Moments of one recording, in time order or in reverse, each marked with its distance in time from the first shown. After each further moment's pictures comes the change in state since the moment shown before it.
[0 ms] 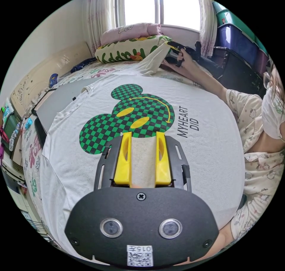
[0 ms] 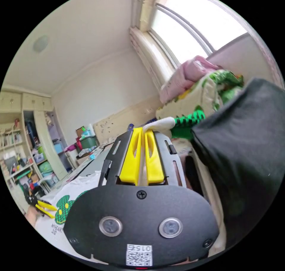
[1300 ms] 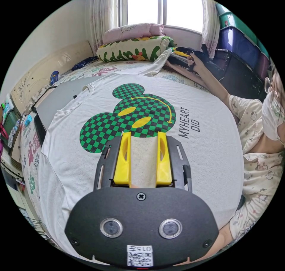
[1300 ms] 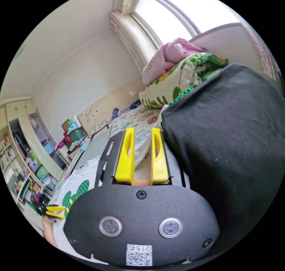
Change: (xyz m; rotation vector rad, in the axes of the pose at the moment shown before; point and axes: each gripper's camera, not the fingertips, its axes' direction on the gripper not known) left arm -0.054 -0.036 0.050 0.007 0.002 -0.015; right arm -0.164 -0.274 -0.035 -0.210 0.148 0.120
